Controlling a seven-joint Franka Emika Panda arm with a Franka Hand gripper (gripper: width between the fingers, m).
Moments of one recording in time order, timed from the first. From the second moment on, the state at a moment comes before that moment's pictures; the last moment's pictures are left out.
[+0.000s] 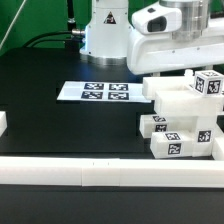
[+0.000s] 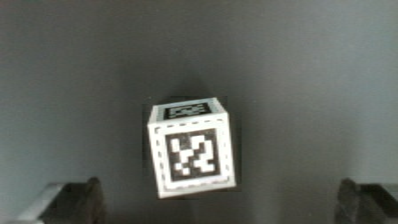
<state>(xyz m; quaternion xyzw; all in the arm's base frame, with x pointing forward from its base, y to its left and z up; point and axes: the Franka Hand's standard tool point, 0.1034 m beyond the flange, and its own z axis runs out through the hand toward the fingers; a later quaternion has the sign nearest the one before) 0.453 0.119 0.048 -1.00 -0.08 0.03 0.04</state>
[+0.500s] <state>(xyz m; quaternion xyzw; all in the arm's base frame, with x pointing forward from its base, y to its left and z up) 0.465 0.121 0.043 -1.00 -0.09 0.03 0.04</state>
